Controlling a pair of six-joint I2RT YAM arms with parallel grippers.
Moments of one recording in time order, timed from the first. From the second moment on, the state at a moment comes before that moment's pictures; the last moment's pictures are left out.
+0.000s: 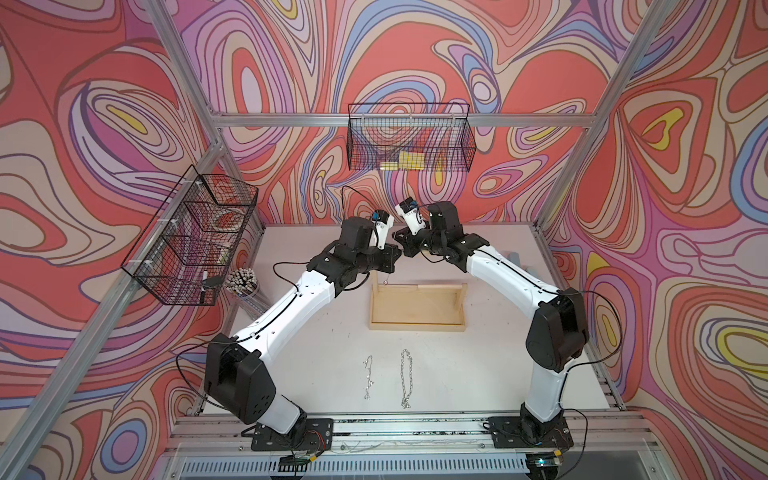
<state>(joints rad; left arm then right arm) -0.52 1.52 1.39 -0.41 0.27 -0.32 0.52 1.90 1.70 -0.26 -0.34 -0.06</state>
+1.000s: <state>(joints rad) -0.50 1.45 1.26 -0.41 0.21 -0.35 0.55 1.94 1.80 -0.41 -0.35 -0.12</state>
